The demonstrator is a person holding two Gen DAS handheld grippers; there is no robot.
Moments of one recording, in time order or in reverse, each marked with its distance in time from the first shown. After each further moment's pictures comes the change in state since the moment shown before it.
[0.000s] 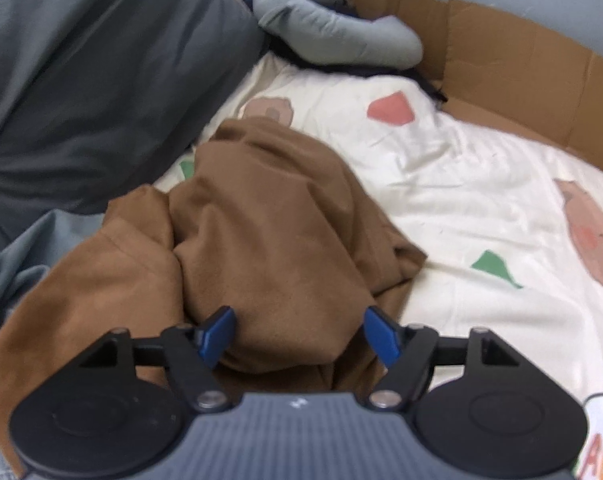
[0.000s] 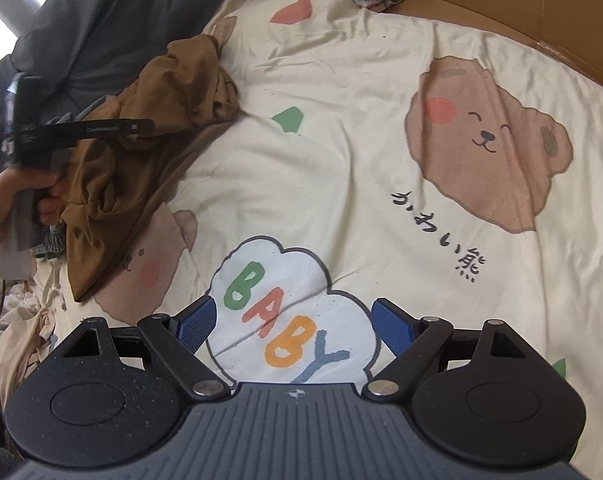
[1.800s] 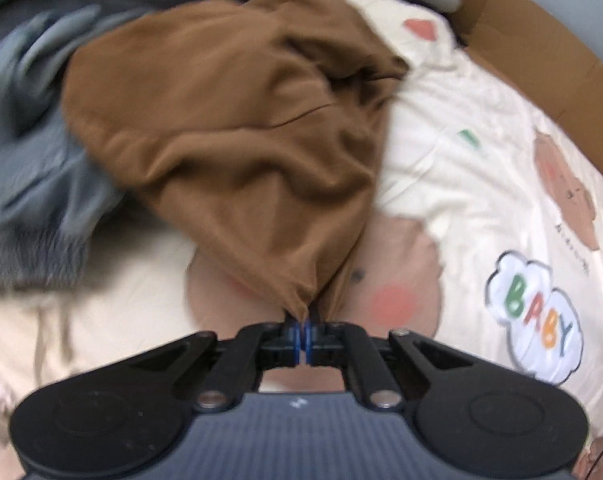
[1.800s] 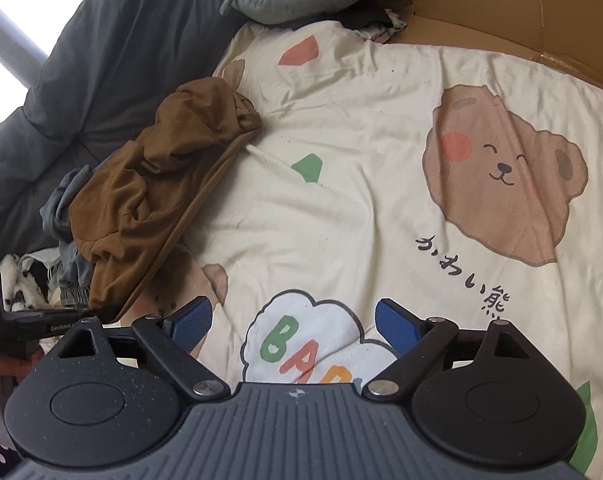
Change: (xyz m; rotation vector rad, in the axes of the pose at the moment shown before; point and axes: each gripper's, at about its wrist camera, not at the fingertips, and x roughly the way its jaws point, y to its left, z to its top) left arm -0.099 0.050 -0.144 -0.291 0.272 -0.086; right arm -0.010 0.002 0.022 0.072 -0.095 0.075
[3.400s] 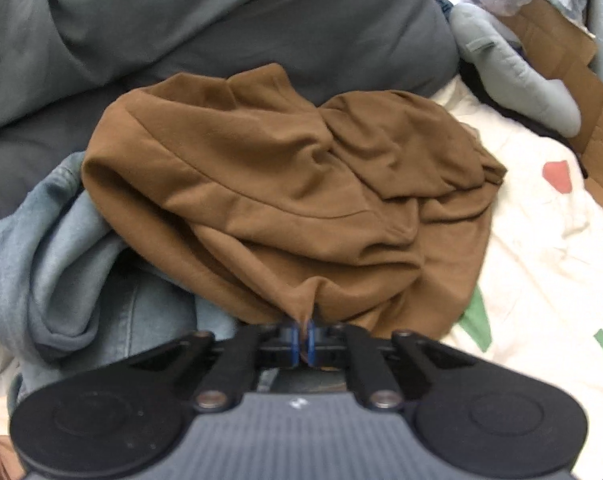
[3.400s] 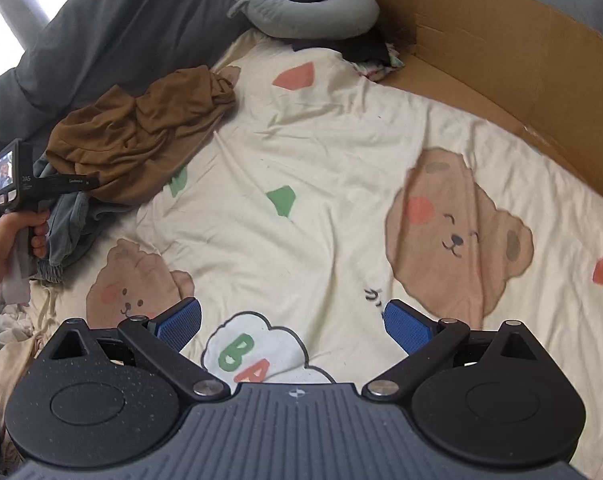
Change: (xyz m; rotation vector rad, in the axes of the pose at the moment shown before) left arm 0.046 0.033 0.151 -0.092 -0.301 0.256; right arm -0.038 0.011 0.042 -0.139 0.020 -0.144
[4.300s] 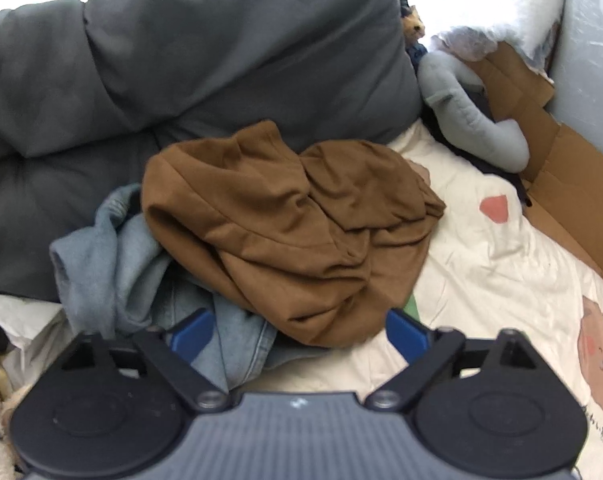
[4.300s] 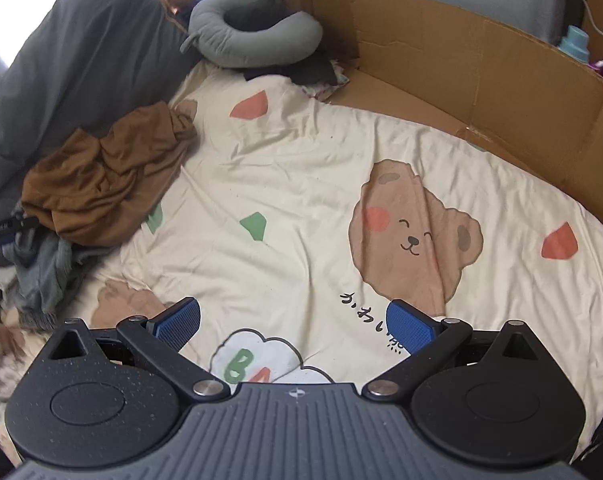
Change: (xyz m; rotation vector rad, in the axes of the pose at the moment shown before) left arm -0.099 0.018 0.013 -0.028 -0.010 -0.097; right arm -0.043 0.021 0.021 0.110 -0.021 -0.127
